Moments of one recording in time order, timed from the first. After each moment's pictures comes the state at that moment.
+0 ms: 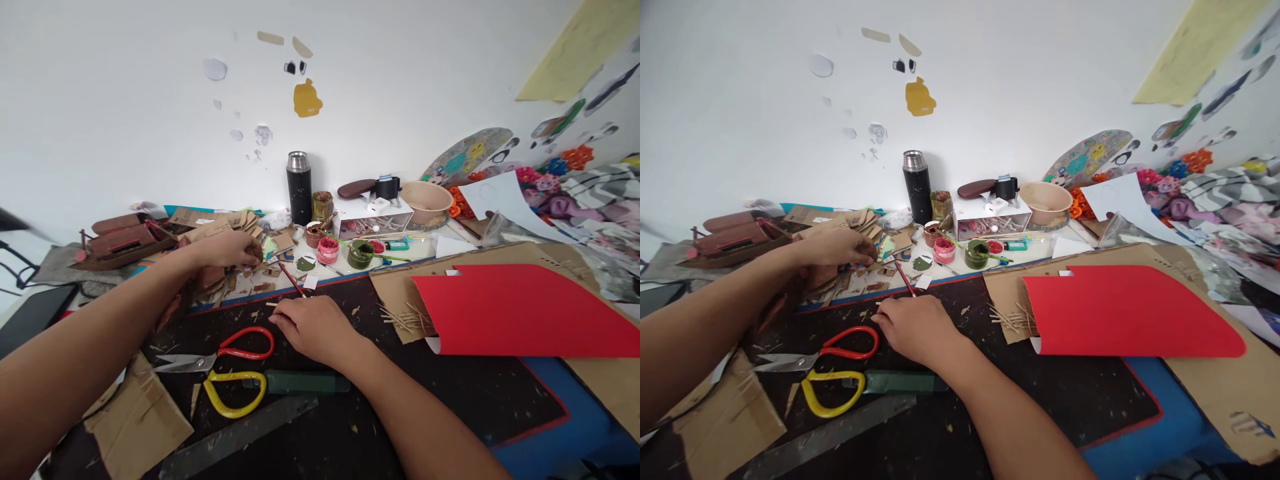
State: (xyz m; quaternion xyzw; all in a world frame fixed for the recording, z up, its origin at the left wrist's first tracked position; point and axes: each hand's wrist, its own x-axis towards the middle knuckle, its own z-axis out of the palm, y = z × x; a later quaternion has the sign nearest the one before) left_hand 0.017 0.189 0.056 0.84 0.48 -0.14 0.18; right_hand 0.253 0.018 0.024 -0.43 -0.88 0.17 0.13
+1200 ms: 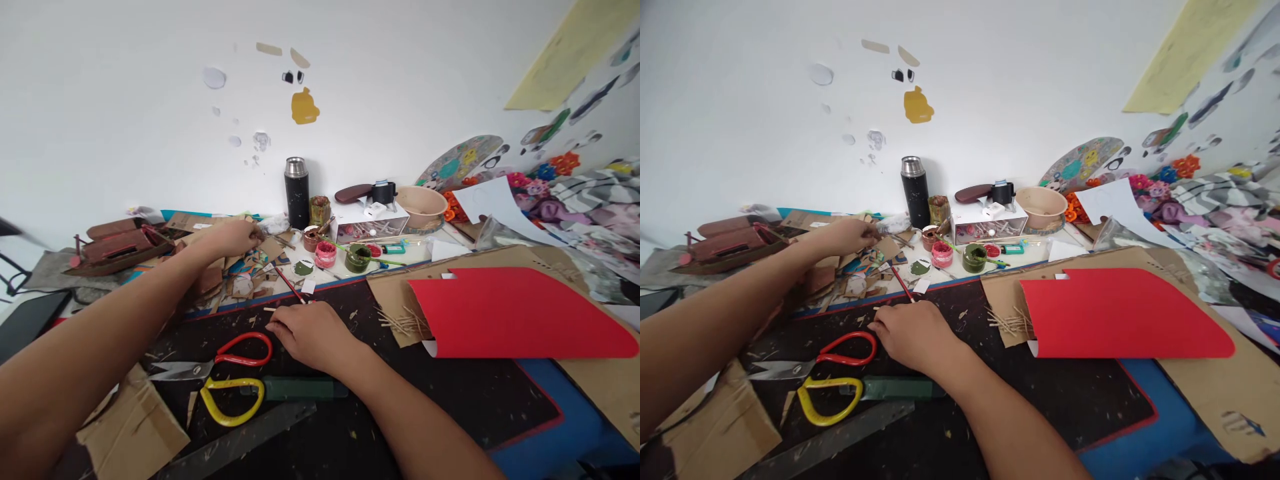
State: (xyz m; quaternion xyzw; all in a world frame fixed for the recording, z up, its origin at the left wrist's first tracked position) left_hand 0.027 0.219 0.047 0.81 0.58 -0.06 0.03; right_hand 0.251 0.016 0.025 -0.43 -0.88 0.15 0.12
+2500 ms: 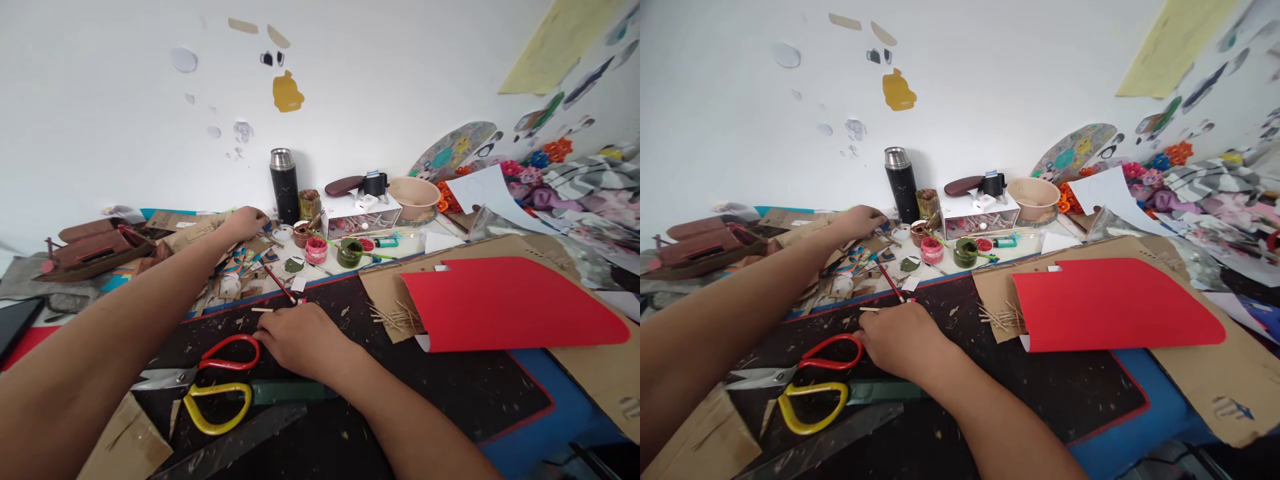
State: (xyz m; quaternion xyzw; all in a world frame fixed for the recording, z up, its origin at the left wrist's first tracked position) left_hand 0.064 0.267 0.022 0.77 0.63 0.02 0.07; right_hand 0.250 0.013 0.035 -0.42 -0.89 0.15 0.06
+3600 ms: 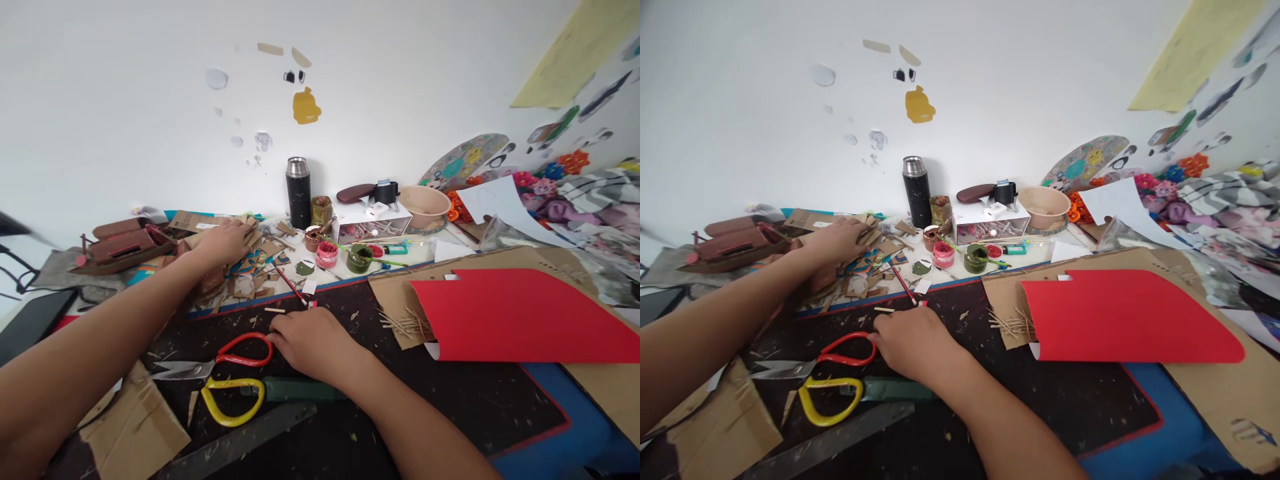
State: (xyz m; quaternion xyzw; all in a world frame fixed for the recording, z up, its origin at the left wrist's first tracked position) left_hand 0.001 0.211 0.020 0.80 0.59 -0.04 -0.08; right_hand 0.249 0.009 0.031 -0.42 -0.89 0.14 0.07
